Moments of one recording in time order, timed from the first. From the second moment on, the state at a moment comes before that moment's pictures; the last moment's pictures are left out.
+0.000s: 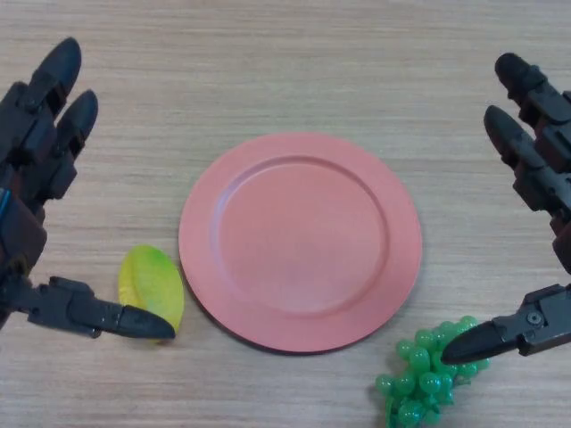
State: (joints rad) left arm 0.06 0.26 0.29 -0.66 -0.20 0.24 -0.32; right arm 0.06 -0.24 -0.12 -0.79 0.14 0.41 0.27
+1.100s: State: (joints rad) left arm 0.00 0.29 0.32 -0.66 -0.23 0.29 -0.30; right arm 0.12 -0.26 -0.07 -0.30 -0.41 -0.37 0.59
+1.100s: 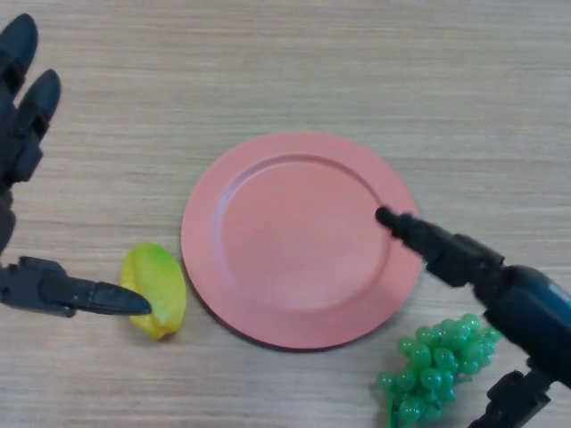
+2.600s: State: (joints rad) left arm 0.07 0.26 0.33 -0.66 -0.22 0.29 -0.29; right arm 0.06 -0.35 -0.07 -0.12 -0.65 -0.56 0.61
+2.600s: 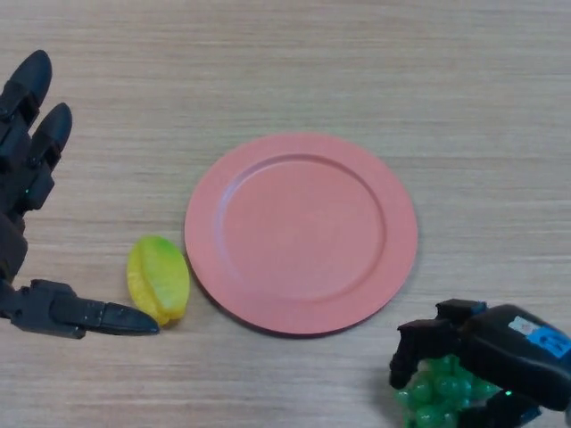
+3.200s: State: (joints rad) left arm 0.07 0.26 0.38 -0.69 -0.30 0.29 -0.28; right arm -0.53 -0.25 0.15 -0.14 -0.85 -0.46 0.63
